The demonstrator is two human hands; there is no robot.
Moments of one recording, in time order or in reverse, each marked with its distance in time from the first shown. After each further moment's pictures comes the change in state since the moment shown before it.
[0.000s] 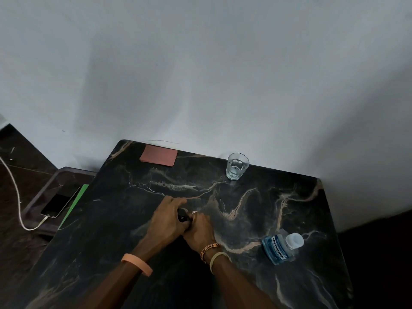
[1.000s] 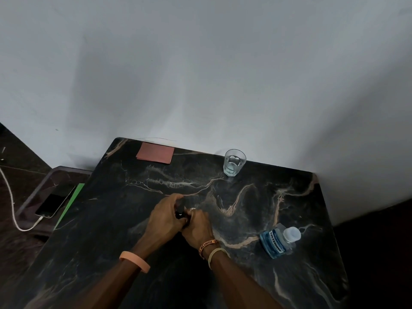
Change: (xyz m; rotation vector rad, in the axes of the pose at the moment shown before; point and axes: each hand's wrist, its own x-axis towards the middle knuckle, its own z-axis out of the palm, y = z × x) left_hand 0.003 -0.012 0.009 -0.083 0.009 0.002; right_hand -0.004 -0.004 -0.003 0.028 -0.003 0.006
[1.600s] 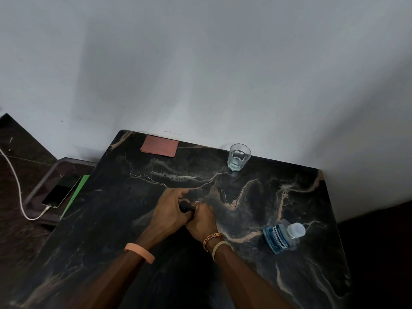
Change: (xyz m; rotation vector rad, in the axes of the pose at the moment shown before) left_hand -0.002 0.001 0.001 -0.006 0.025 0.001; right_hand 0.001 0.003 0.001 -0.062 0.043 0.017
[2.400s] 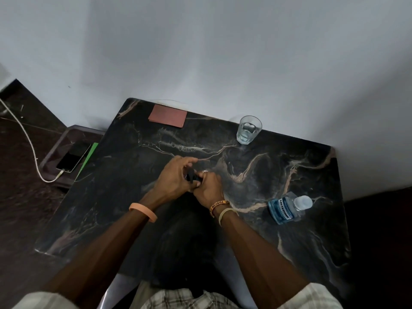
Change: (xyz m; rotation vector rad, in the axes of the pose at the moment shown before) left_hand -0.001 -0.004 -0.013 -0.077 -0.054 0.070; right_hand 0.001 0.001 0.000 0.055 -0.023 0.022
